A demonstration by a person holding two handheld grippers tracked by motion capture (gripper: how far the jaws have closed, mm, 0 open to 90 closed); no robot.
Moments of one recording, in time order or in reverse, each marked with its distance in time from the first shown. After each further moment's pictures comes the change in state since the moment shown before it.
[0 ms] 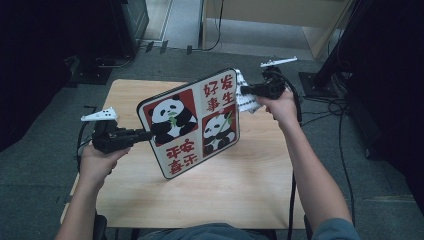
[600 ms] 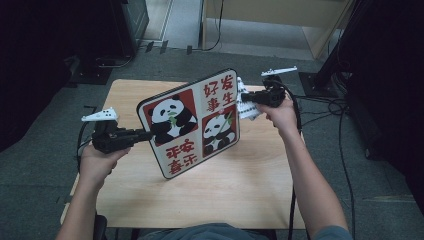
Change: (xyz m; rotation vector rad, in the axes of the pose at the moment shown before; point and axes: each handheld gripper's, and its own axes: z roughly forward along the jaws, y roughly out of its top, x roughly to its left) left arm -0.001 0.000 0.000 0.004 0.014 0.003; right arm -0.006 -0.025 0.006 -0.003 0.017 0.011
